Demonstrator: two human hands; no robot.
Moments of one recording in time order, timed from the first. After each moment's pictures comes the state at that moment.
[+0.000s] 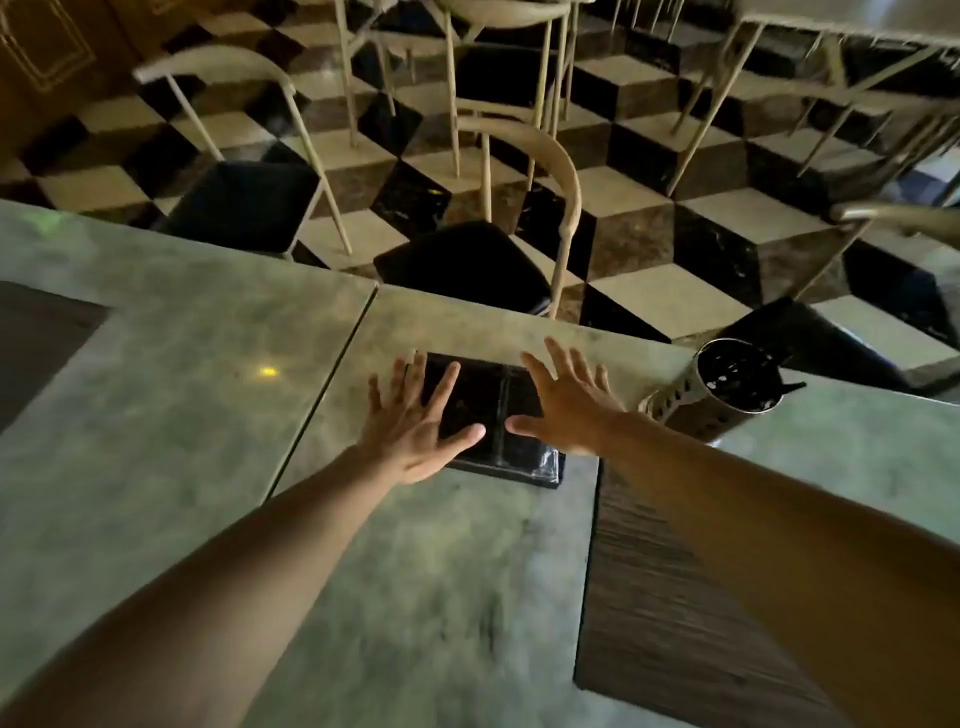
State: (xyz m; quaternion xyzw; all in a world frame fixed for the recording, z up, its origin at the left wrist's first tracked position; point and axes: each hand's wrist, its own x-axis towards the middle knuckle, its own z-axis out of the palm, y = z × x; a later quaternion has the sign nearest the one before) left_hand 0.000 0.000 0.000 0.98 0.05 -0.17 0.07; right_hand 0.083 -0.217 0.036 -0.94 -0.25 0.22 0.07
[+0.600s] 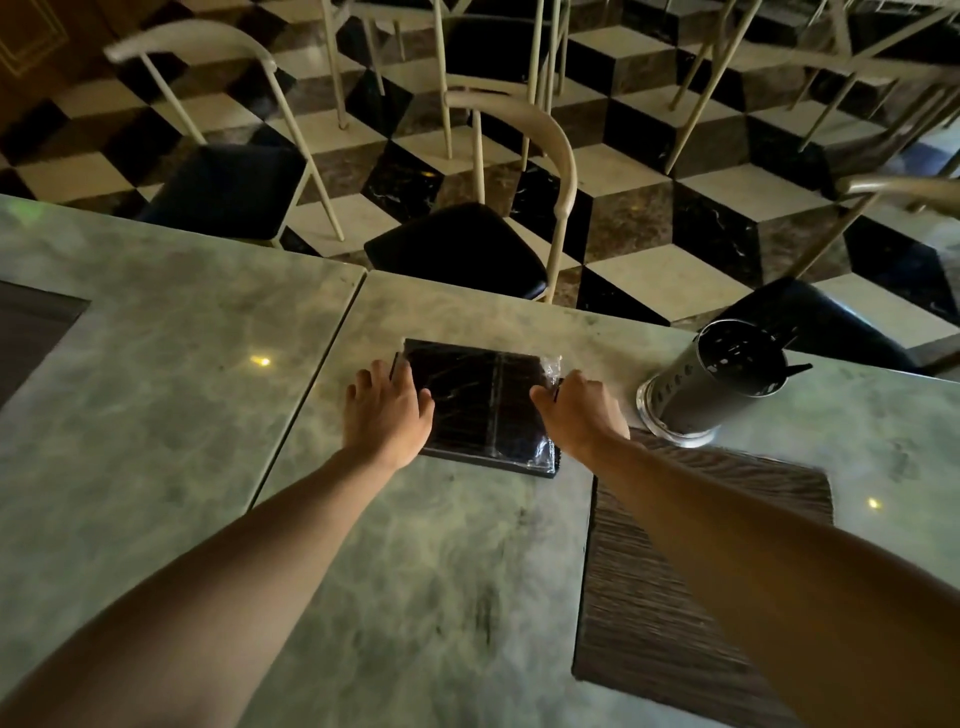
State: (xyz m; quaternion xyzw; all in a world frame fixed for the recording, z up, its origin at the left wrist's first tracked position) left_hand 0.007 0.002 -0.012 0.98 0.17 -0.05 0.08; right_hand 0.073 -0.220 0.004 -0.96 0.00 0.15 0.22
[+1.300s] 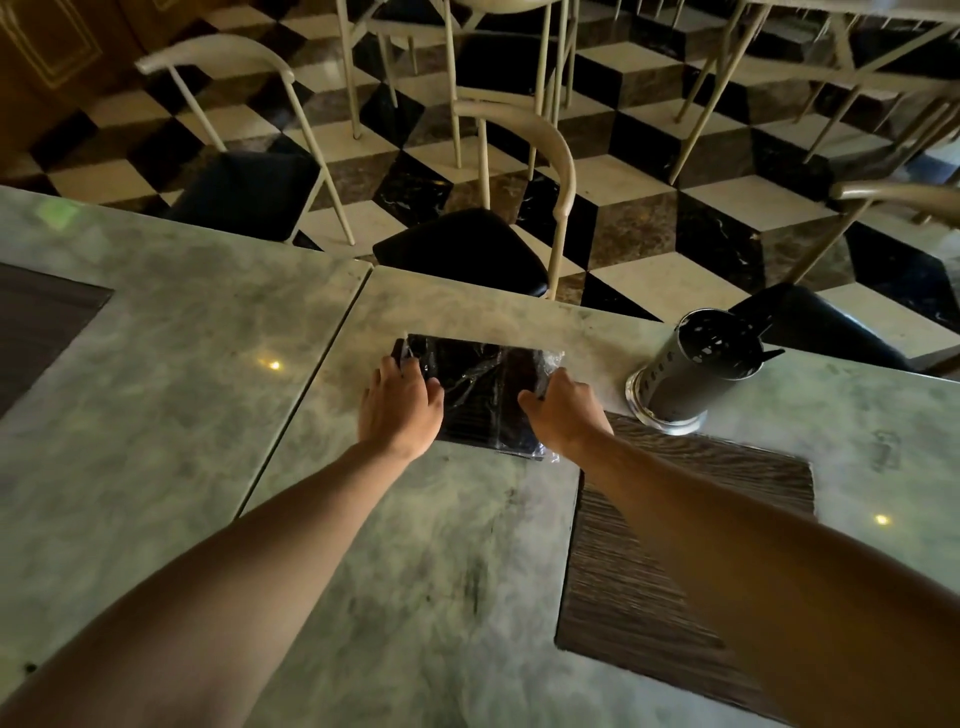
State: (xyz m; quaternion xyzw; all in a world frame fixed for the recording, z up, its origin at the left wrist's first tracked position) left_hand -0.014 -0.036 0.012 0.96 0.22 -0.04 0.18; right_hand 0.043 -0.229 0.022 -0.94 -0.02 0.20 0.28
